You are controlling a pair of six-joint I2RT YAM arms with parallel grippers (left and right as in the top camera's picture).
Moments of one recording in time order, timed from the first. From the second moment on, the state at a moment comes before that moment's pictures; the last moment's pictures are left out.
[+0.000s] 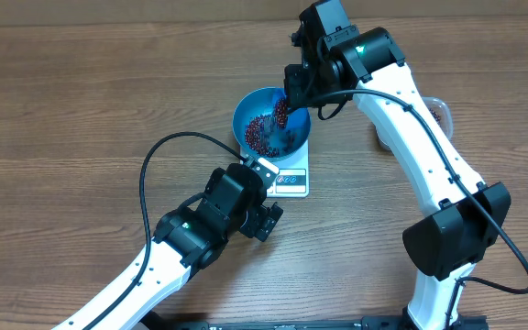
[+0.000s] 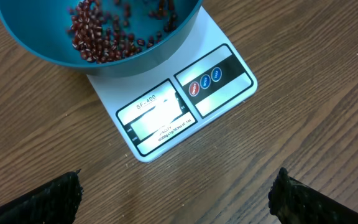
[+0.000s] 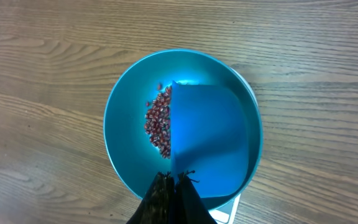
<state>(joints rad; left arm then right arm) -0.70 1.20 0.78 -0.47 -0.11 -0.05 0.43 2.01 2.06 -1.19 -0.19 0.34</state>
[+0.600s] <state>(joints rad) -0.70 1.20 0.78 -0.47 -0.11 -0.05 0.58 2.01 2.06 -1.19 0.07 0.37</state>
